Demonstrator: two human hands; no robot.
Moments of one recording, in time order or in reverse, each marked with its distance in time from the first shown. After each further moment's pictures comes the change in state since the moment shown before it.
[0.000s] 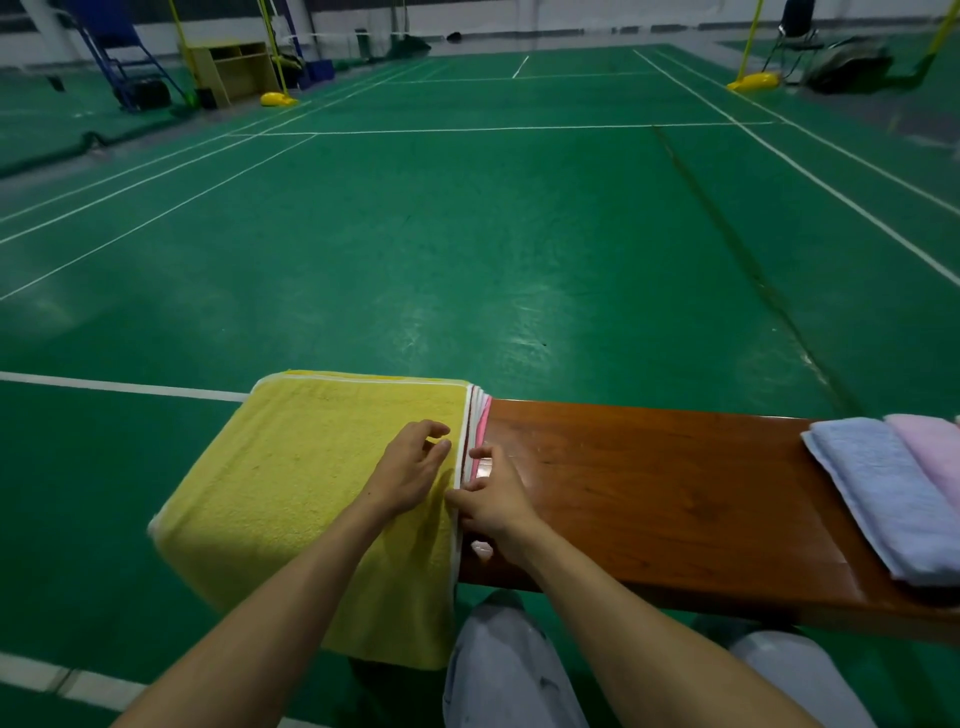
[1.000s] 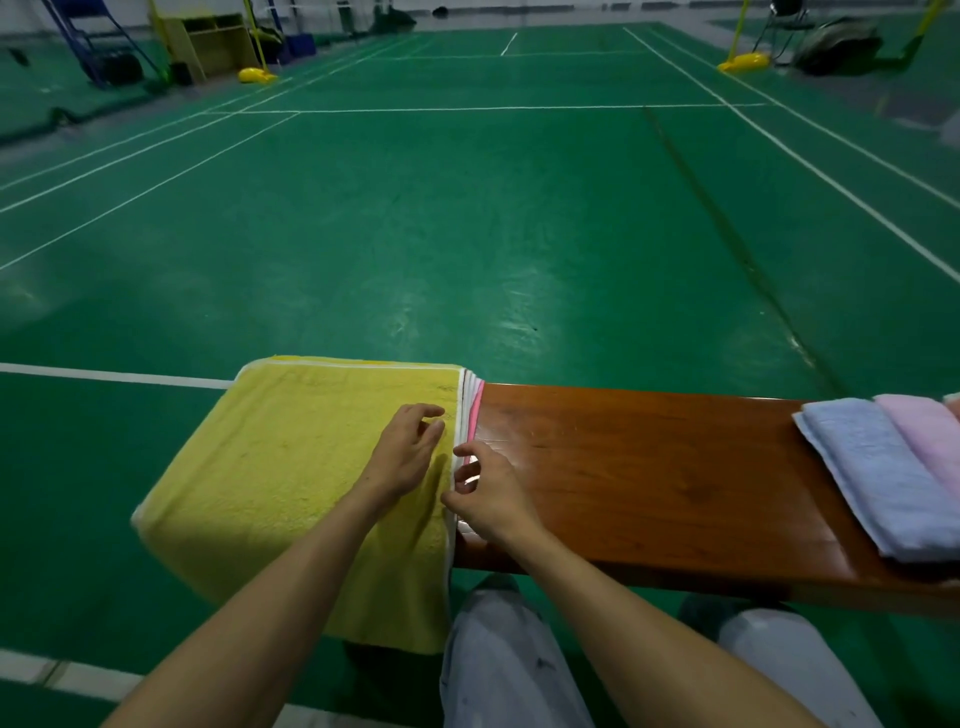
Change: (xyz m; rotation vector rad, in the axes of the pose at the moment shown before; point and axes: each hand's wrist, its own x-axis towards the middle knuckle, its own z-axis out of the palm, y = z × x) left_hand 0.007 -0.009 0.010 -0.044 0.022 -0.007; right_hand -0.007 0.006 0.002 -0.388 0.087 -0.157
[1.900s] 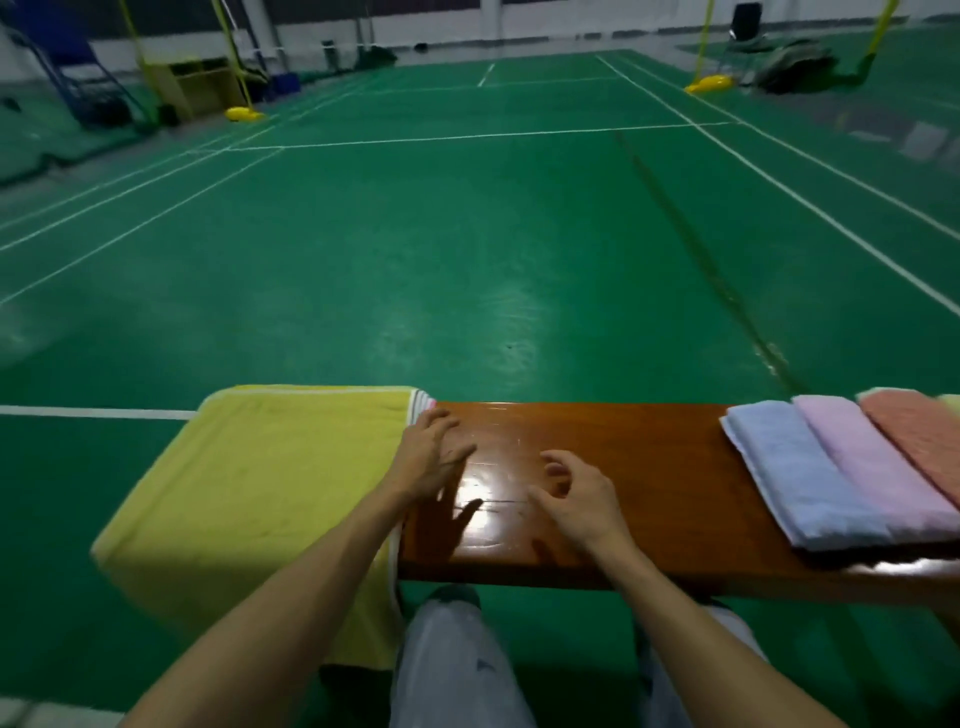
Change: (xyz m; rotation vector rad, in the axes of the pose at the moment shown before) left_hand 0.008 0.071 0.051 0.200 -0.122 0.112; right_hand -0.053 0.051 -0.144 -0.159 0.215 0.042
